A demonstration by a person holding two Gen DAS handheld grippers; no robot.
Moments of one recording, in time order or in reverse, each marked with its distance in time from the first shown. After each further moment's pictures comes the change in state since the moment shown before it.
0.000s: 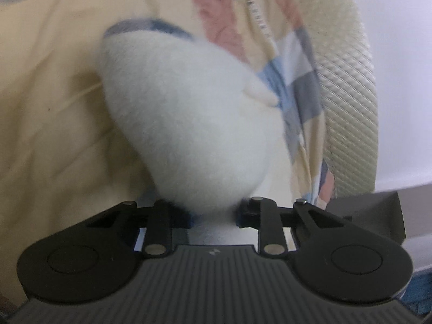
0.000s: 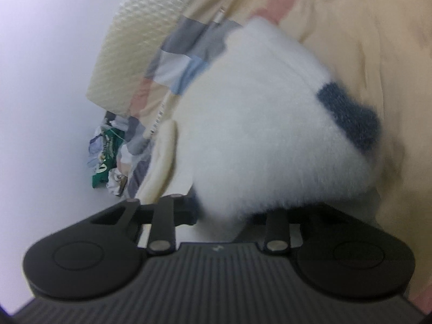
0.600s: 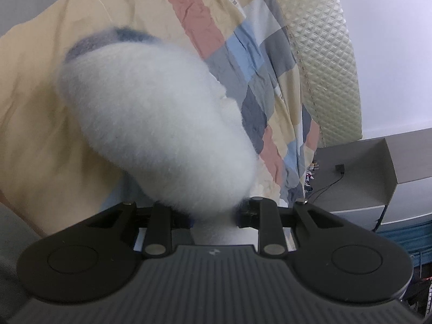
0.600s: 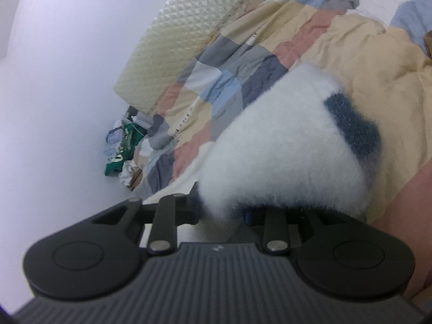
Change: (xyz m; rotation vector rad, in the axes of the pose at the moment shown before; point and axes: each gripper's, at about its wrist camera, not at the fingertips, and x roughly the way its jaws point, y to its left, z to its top) left arm -0.090 -0.015 -0.025 0.122 0.171 -0.043; right arm -0.088 0.028 -0.028 -0.085 -0.041 0.021
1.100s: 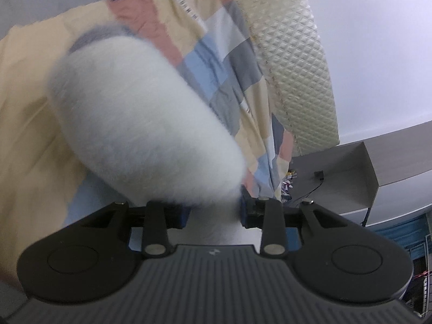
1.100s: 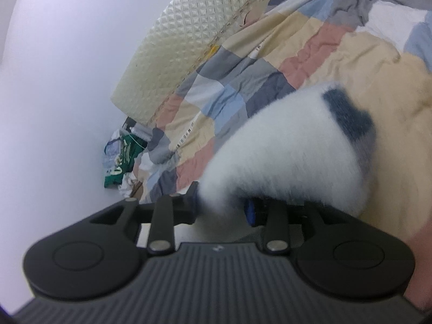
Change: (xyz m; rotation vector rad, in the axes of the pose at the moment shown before) left arm 0.023 -0.063 0.038 0.062 -0.057 -0.090; right arm 0.018 0.029 0.057 0.008 -0.020 -0.003
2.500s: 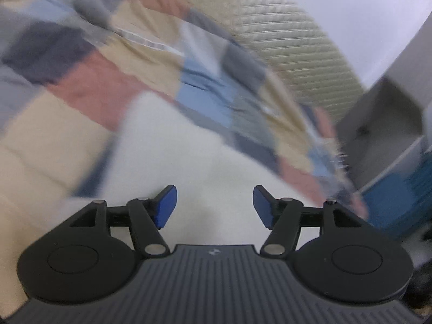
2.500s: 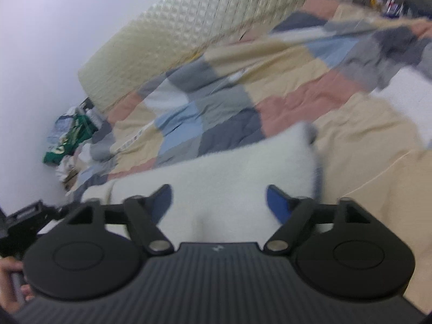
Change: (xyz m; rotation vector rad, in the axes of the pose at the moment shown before) left arm 0.125 0.009 0.067 0.506 -0.077 0.201; right arm 0.094 -0.039 0.056 -0.352 -0.106 -0.228
